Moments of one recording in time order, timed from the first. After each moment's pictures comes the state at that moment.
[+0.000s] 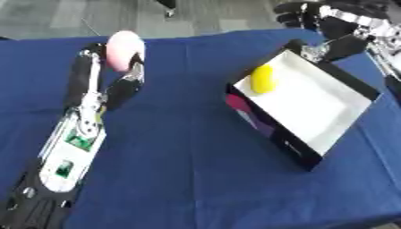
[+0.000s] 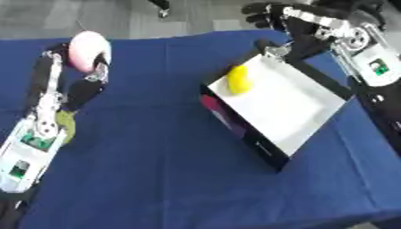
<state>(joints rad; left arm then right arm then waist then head) -0.64 0.12 -0.39 -1.46 -0.53 0.30 0.24 -0.63 -0.74 0.14 -1.38 -0.14 -0.28 0.61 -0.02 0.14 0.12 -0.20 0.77</state>
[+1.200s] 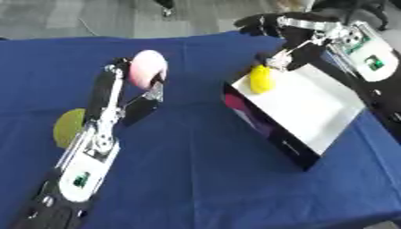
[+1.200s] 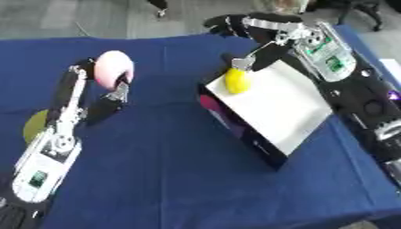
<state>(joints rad) -0.66 0.03 -0.43 -1.35 -0.58 0.17 0.17 -0.67 -0.70 0.18 -1.37 -0.08 -0.33 0.66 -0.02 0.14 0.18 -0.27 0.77</state>
